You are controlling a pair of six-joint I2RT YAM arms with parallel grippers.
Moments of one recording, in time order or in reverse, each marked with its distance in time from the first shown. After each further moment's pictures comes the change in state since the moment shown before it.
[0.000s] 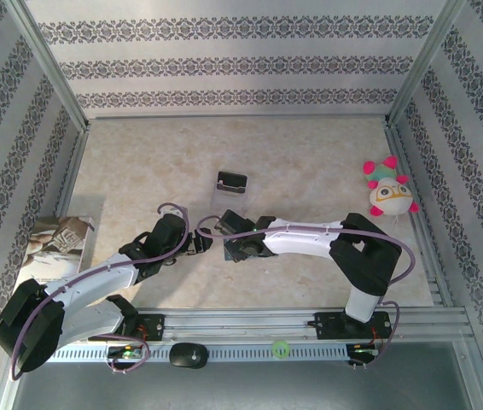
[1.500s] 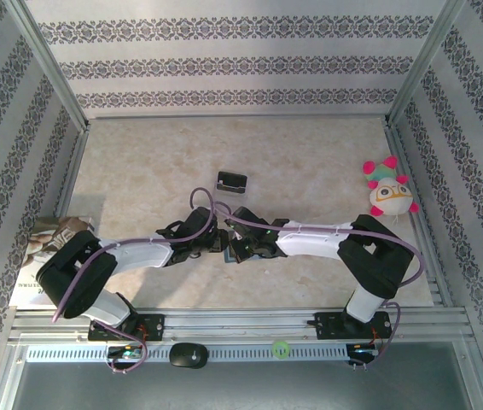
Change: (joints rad) left arm -0.106 0.420 0.179 0.144 0.066 0.017; right arm -0.066 -0.074 -0.150 0.225 -0.182 0.083
